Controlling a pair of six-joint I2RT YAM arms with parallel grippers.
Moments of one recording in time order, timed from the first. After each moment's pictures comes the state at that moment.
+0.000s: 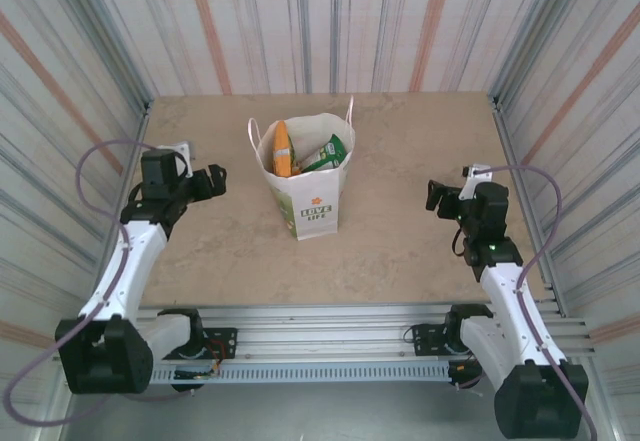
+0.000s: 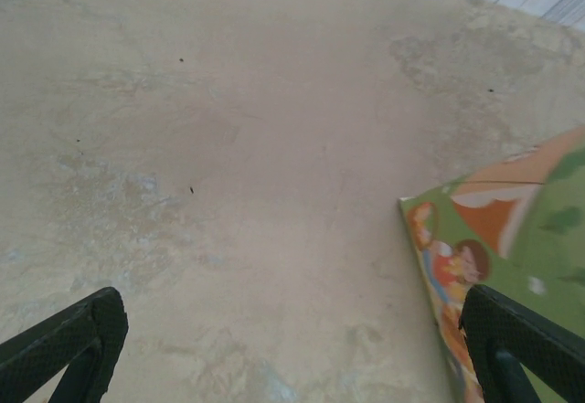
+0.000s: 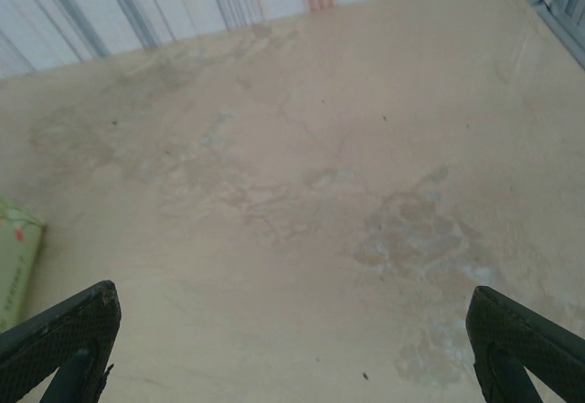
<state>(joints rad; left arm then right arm) -0.01 1.11 0.83 -0.38 0.16 -0.23 -0.01 0.80 0.48 -0.11 -0.07 0.19</state>
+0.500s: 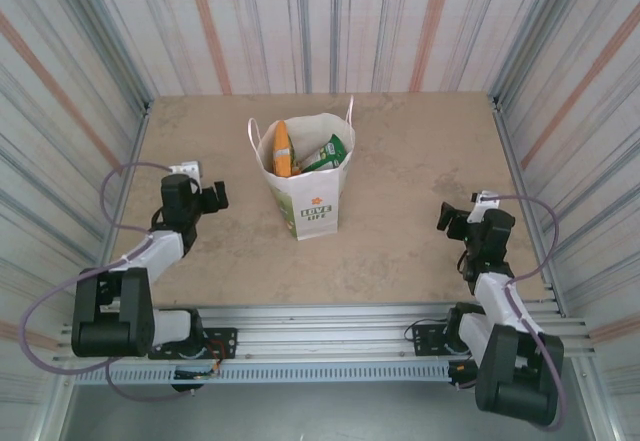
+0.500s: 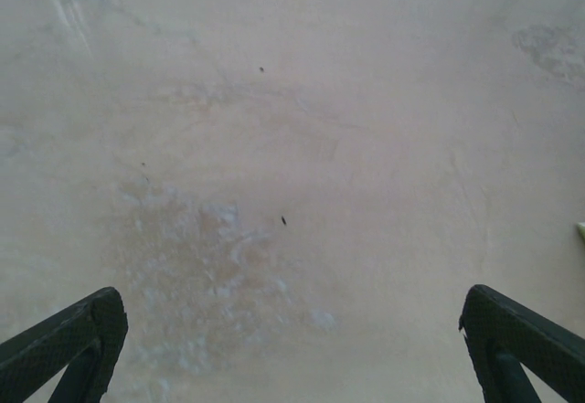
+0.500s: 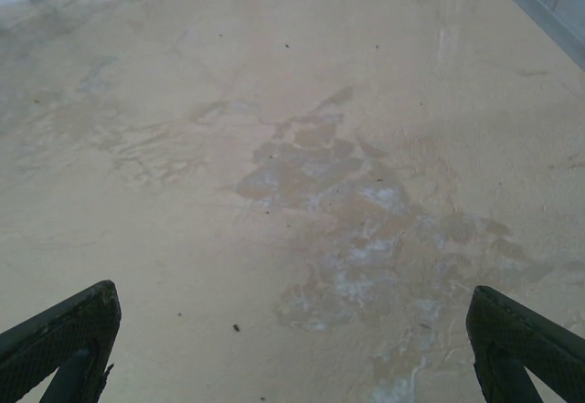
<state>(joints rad) -0.01 1.29 0.48 0.30 -0.02 -0.09 -0.23 0.94 0.20 0.29 -0.16 0.09</state>
